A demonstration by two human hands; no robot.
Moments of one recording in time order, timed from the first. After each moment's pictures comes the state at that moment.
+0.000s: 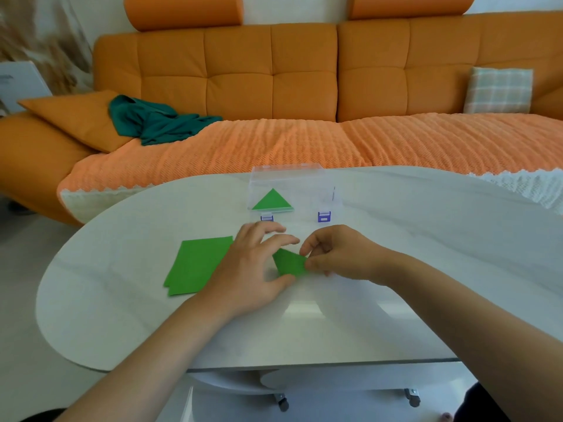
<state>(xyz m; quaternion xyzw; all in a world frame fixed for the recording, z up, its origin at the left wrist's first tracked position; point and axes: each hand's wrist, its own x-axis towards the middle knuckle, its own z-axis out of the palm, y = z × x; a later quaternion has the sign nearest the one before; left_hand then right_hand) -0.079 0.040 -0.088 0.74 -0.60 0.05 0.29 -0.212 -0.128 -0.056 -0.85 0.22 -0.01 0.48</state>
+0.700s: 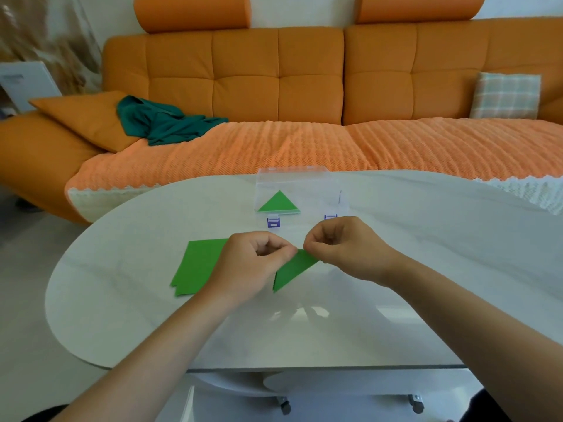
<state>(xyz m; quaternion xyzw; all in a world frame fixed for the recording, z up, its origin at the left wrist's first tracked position) -0.094 0.041 -0.061 0.74 -0.37 -0.16 0.54 -0.215 -0.112 -0.040 -0.85 0.16 -0.13 0.49</state>
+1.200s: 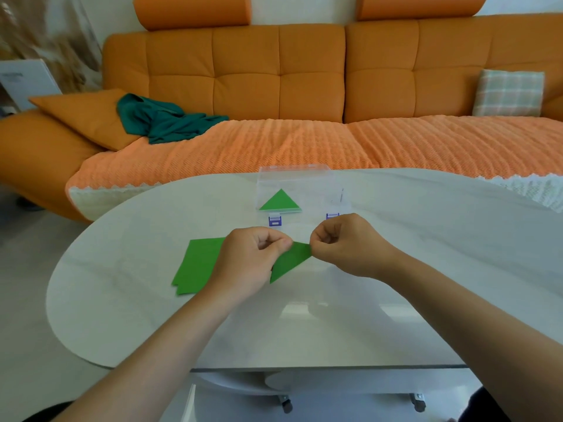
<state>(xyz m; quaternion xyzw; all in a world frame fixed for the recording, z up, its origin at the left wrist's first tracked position) -0.091 0.037 -0.060 0.77 -0.34 -0.13 0.52 -0.207 -0.114 -0.044 -0.87 0.21 -0.13 0.41</state>
